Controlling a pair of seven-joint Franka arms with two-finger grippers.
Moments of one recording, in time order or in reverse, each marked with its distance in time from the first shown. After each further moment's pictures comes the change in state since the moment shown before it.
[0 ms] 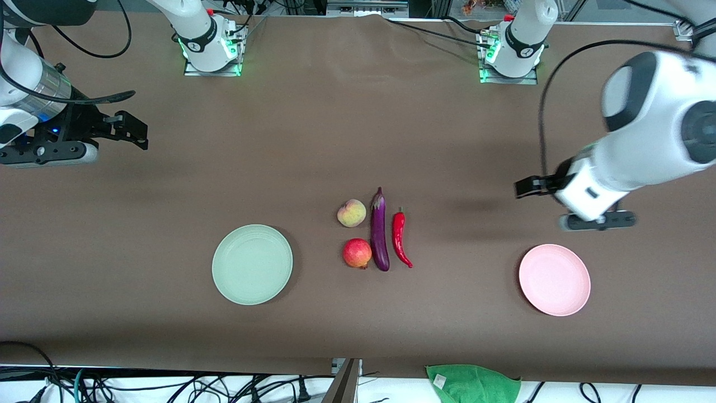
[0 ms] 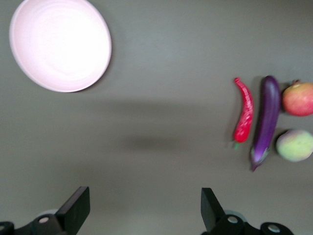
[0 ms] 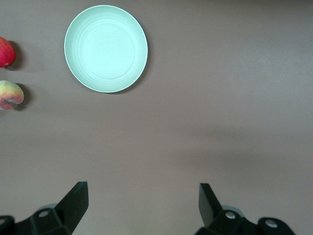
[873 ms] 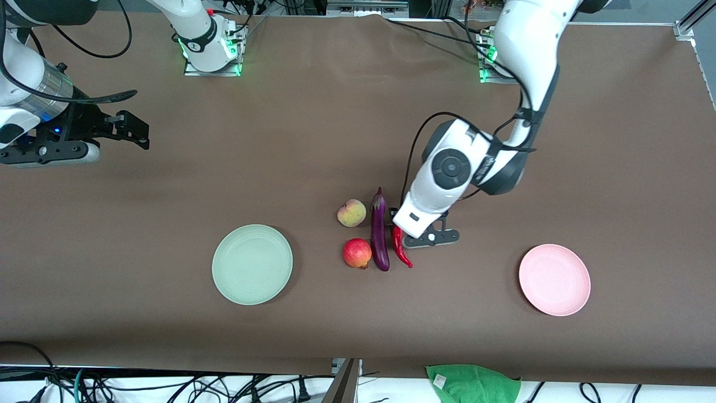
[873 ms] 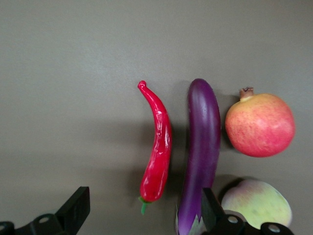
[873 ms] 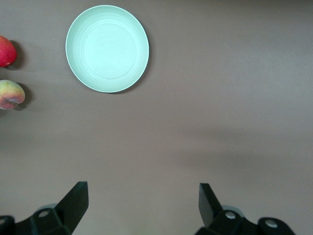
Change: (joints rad) left arm -0.309 0.343 -0.001 -0.005 0.060 0.480 -0.338; right arm 0.001 0.000 0.003 0.000 0.000 0.001 0.000
